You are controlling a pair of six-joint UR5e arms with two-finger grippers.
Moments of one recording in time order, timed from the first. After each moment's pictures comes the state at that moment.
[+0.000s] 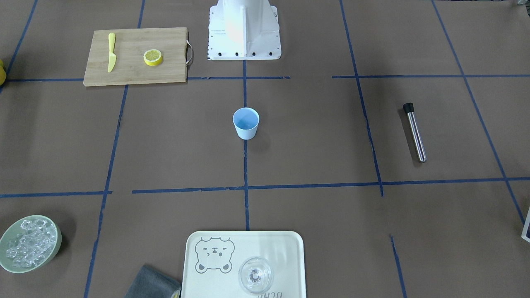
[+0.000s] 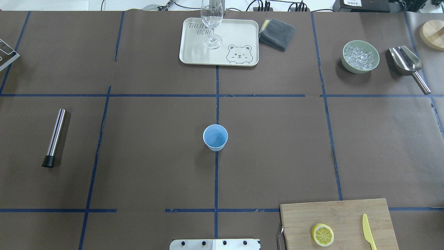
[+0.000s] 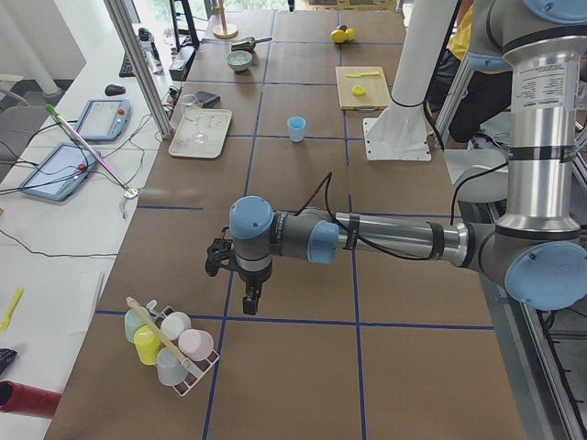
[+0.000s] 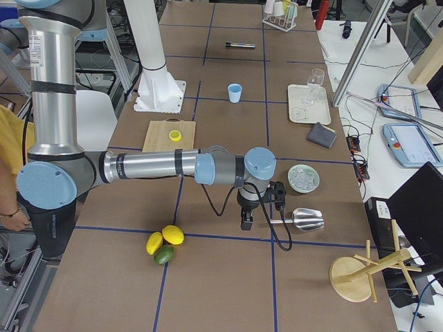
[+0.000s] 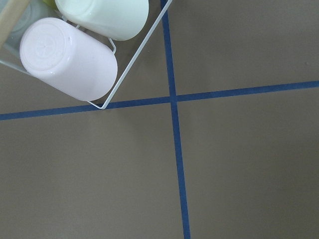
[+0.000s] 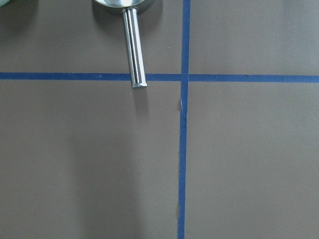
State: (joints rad) left arm -1.52 -1.51 -1.72 -1.63 -2.30 -0.03; right arm 1.50 -1.61 1.71 -1.68 2.33 0.05
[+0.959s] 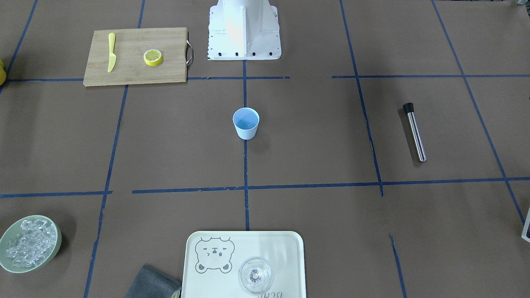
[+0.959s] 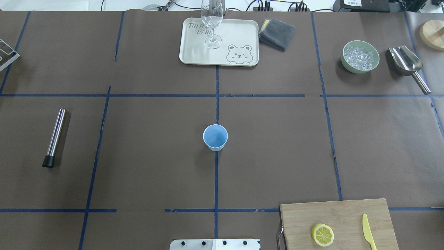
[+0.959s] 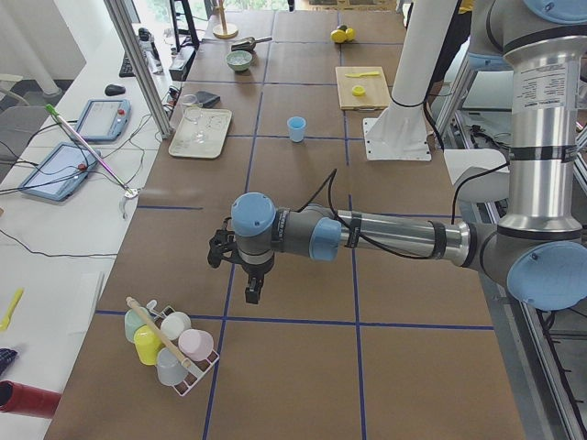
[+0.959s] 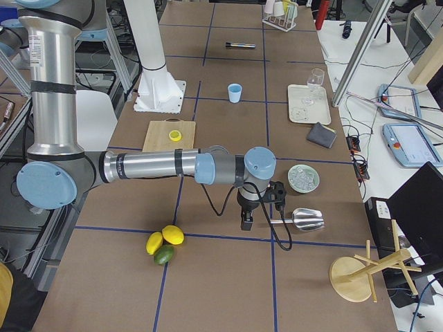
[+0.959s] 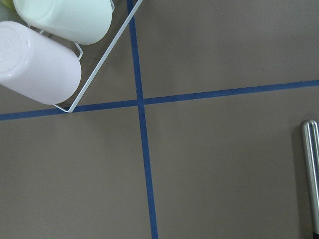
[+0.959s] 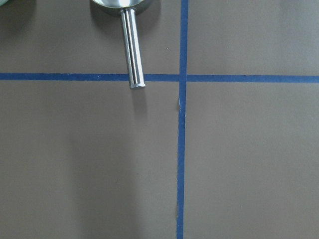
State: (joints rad) left arm -1.52 -1.50 -1.75 -1.64 -2.42 -0.04; right arm 1.50 -1.61 1.71 -1.68 2.33 0.05
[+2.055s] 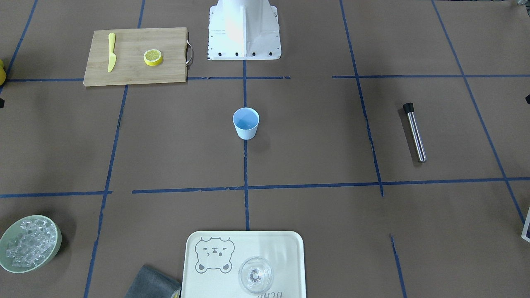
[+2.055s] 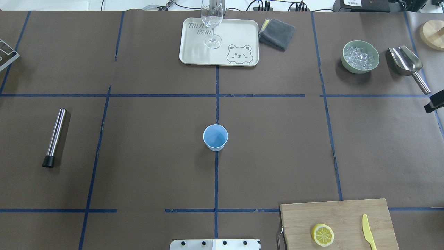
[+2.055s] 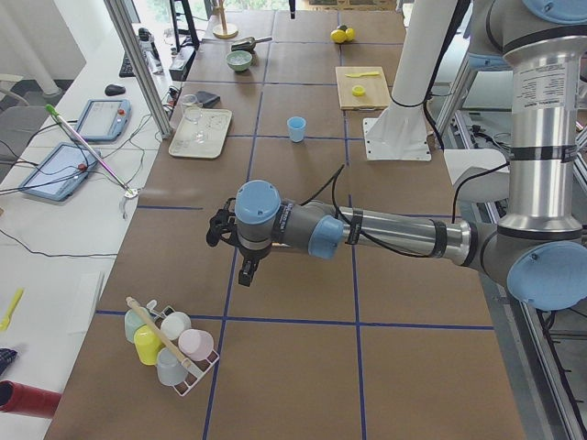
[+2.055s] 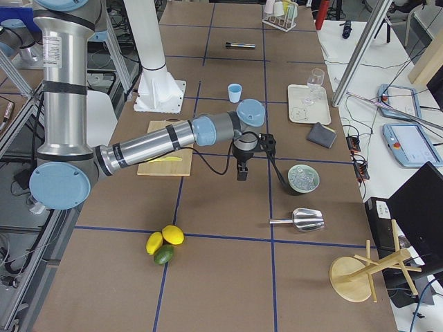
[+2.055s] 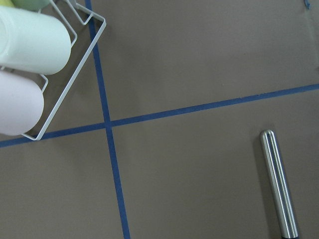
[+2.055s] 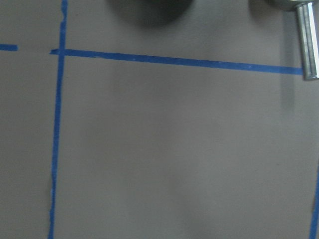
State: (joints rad) left arm -1.51 -1.50 -1.77 -1.80 -2.45 -0.04; right arm 1.23 -1.63 2.02 -1.68 2.37 0.36
